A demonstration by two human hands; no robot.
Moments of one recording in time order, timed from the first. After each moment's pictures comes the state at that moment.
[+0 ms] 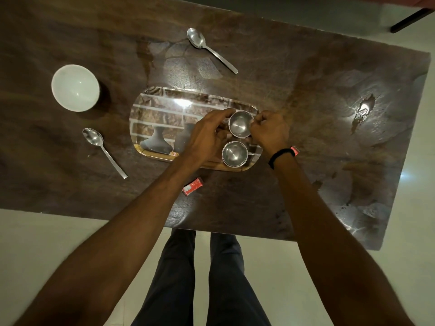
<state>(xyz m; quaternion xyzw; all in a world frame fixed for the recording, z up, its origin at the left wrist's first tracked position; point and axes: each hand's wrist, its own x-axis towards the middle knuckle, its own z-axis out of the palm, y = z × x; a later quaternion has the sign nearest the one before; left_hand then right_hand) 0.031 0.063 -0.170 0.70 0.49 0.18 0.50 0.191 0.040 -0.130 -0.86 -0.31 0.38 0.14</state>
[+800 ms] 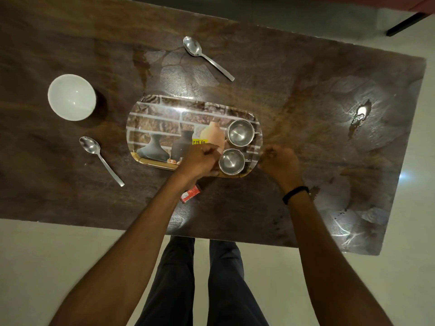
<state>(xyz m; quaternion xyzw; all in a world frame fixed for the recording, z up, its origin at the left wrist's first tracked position) 0.020 0.037 -0.166 0.34 0.62 0.05 0.71 0.216 -0.021 -0.135 -0.83 -0.31 0.45 0.14</state>
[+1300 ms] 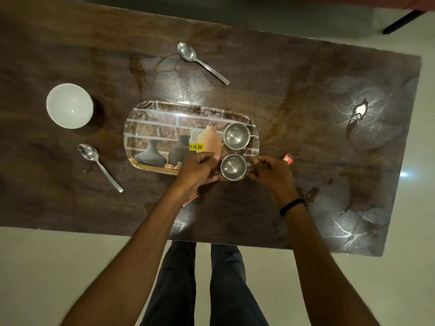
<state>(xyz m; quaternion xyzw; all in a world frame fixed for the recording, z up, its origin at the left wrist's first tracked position) 0.022 0.024 -0.156 0.27 0.62 0.09 0.73 0.209 -0.043 -0.144 -0.80 -0.17 0.52 0.25</state>
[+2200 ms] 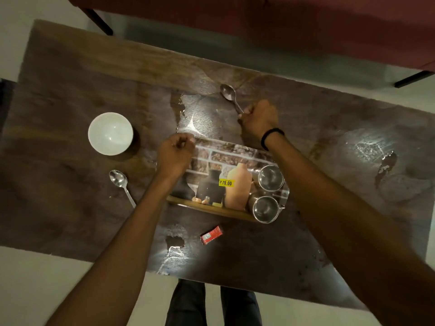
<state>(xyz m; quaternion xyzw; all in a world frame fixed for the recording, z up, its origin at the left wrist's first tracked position) -0.064 0.146 -0.154 0.43 0.69 0.25 0.52 0.161 0.203 -0.177 -0.82 -0.46 0.34 0.12</state>
